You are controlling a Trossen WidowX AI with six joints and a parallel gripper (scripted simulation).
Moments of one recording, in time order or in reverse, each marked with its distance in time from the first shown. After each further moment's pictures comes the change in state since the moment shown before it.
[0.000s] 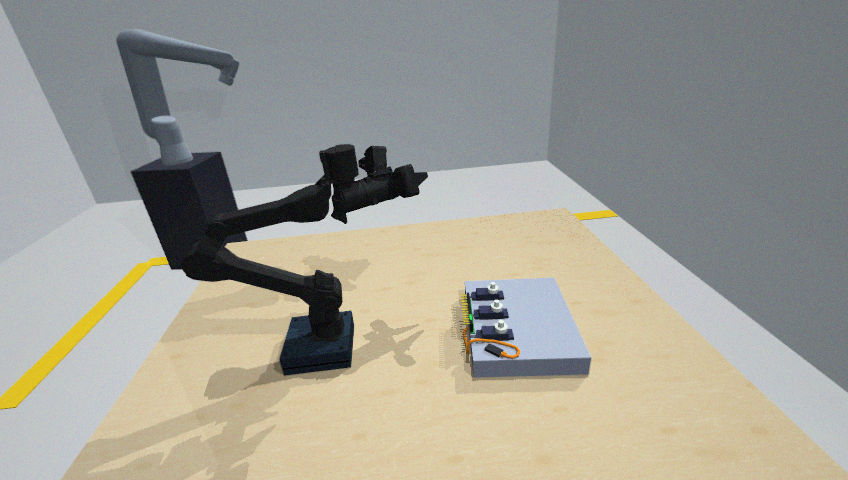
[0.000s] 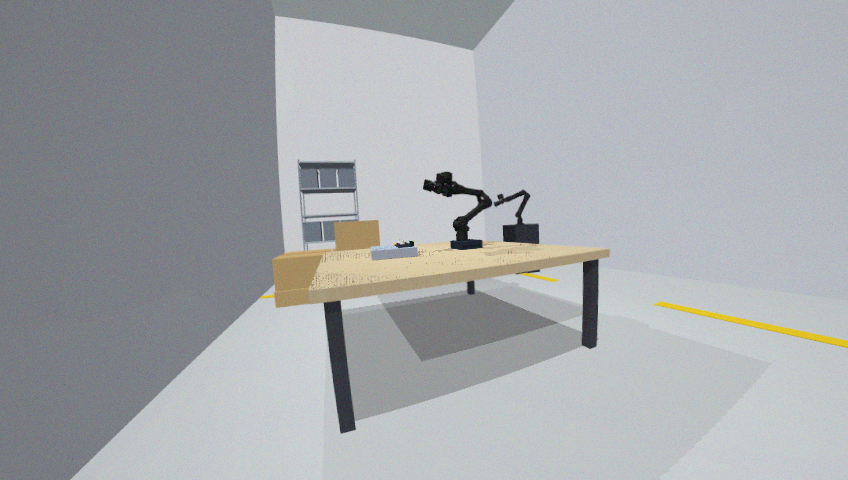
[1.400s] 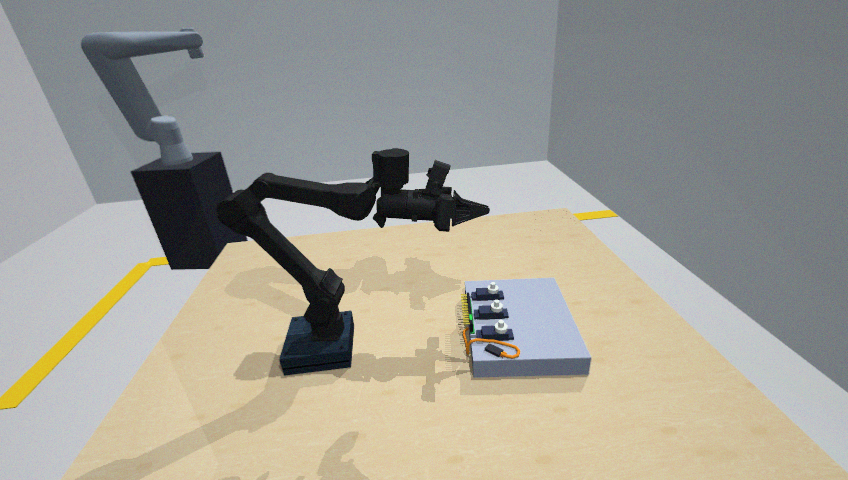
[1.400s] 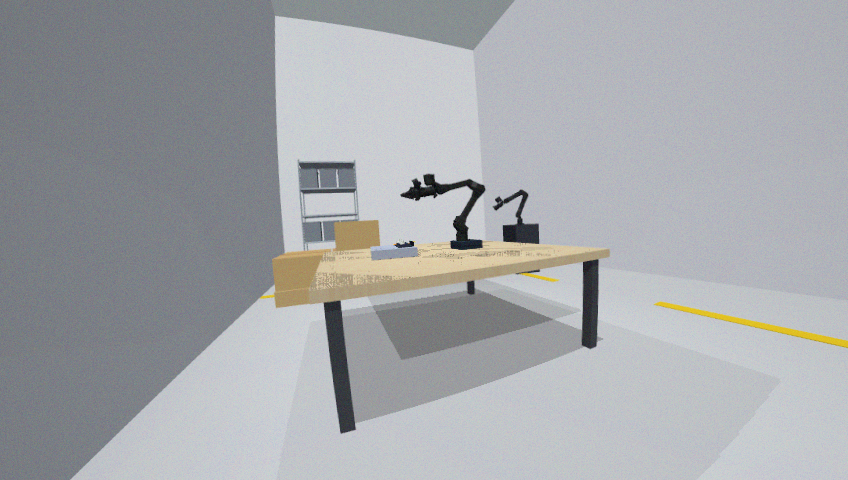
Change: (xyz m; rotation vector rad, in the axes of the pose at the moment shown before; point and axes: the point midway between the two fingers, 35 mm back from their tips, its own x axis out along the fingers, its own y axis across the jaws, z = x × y) arm 0.026 -0.155 -0.080 0.112 0.303 -0.596
